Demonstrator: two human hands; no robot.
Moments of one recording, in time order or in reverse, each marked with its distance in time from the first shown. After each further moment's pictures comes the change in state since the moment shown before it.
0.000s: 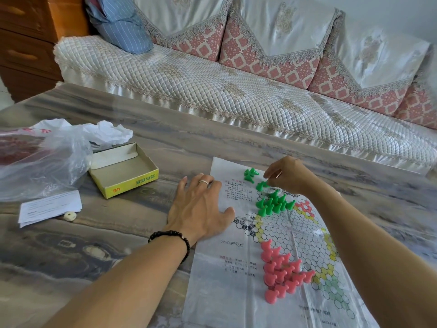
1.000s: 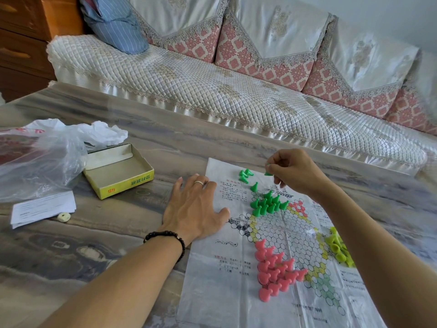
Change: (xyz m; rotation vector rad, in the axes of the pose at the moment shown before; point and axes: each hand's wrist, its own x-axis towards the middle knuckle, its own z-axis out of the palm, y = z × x) left_hand -0.001 0.002 -0.004 0.005 -0.030 -0.001; right_hand -0.036 -0.028 -0.027 0.368 0.160 0.005
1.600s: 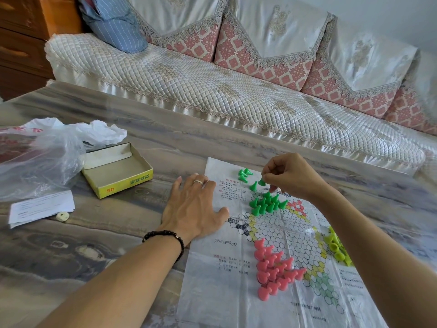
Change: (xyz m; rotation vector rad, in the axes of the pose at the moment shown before) left_hand 0.000 0.000 0.001 0.000 -0.003 -0.004; right_hand -0.006 0.002 0.004 -0.047 -0.079 0.006
